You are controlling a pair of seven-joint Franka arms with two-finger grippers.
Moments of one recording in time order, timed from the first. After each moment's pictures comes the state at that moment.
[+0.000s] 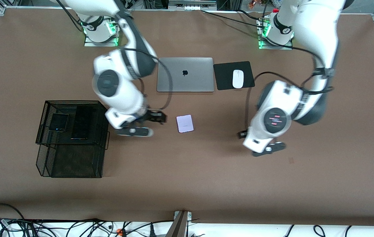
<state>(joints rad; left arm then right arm) -0.23 0.62 -0.08 -1.37 0.09 1.75 -0.58 0.82 0.67 -0.33 -1.35 0.34 2.06 0.51</state>
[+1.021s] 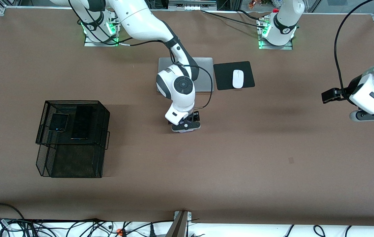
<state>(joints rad) 0.01 0.23 -0.09 -1.40 0.09 1.45 -0.13 1.00 0.95 -0.33 -1.30 0.20 2.31 0.53</state>
